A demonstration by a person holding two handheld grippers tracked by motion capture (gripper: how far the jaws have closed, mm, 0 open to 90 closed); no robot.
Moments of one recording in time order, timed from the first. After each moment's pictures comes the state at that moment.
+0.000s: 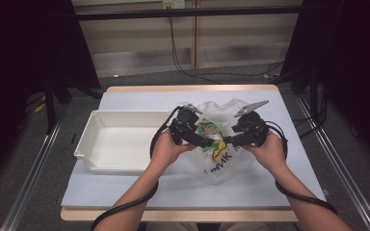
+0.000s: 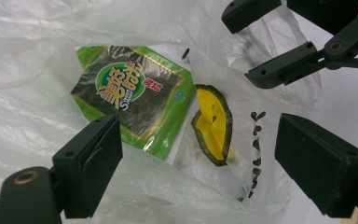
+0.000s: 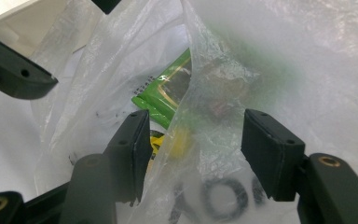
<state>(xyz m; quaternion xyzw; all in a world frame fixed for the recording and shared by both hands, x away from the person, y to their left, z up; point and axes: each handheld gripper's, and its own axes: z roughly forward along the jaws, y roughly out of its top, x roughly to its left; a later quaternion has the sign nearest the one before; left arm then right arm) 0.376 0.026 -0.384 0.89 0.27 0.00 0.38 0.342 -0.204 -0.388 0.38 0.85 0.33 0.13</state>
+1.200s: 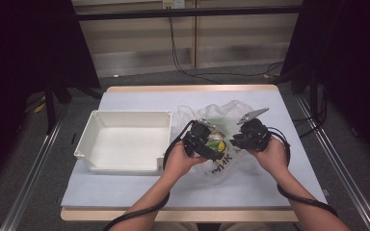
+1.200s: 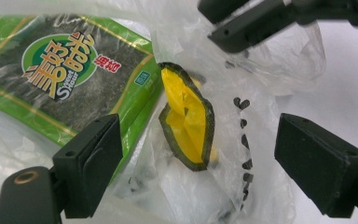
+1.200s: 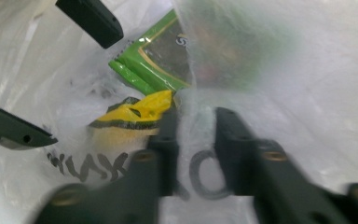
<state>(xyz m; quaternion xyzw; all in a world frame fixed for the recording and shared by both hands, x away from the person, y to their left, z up) 0.361 -0.008 -0.428 0.90 0.26 -0.02 0.36 0.338 -0.216 -0.413 0.38 0.86 0.30 0.13</state>
